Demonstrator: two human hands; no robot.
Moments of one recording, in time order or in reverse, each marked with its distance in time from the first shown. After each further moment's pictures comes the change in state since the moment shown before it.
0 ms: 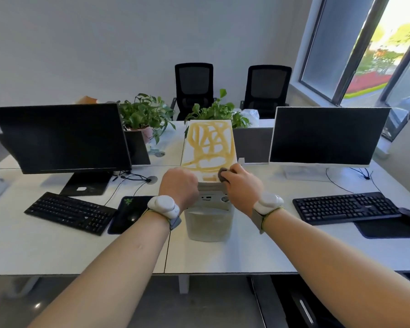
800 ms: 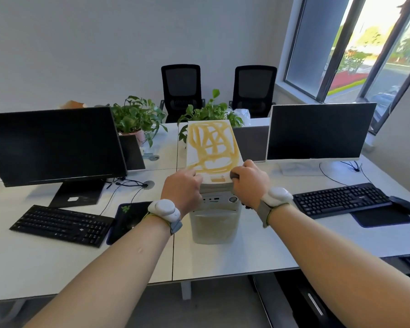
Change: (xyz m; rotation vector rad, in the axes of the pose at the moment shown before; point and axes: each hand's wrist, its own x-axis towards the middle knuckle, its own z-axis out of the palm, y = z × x) left_hand 0.005 -0.031 0.035 -0.296 0.294 0.173; right_hand 0.016 -0.027 -0.008 0.017 -0.001 0.267
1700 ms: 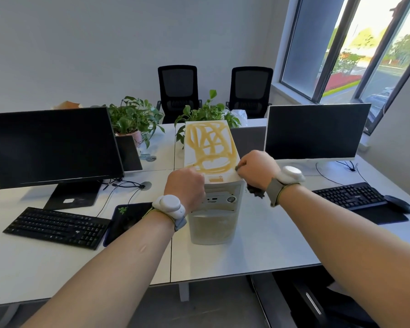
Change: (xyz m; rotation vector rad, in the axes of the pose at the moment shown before) left_hand 0.012 0.017 -0.020 0.208 -0.217 -0.055; right_hand 0.027 0.017 -0.037 0.059 -0.129 0.086
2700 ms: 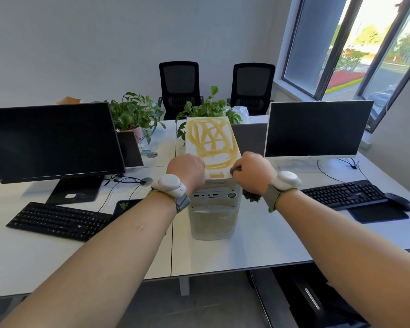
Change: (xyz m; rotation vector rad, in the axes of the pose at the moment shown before) left_hand 0.027 -0.007 -0.014 0.064 -0.113 -0.077; right_hand -0.019 -0.009 0.020 -0.088 0.049 -0.119
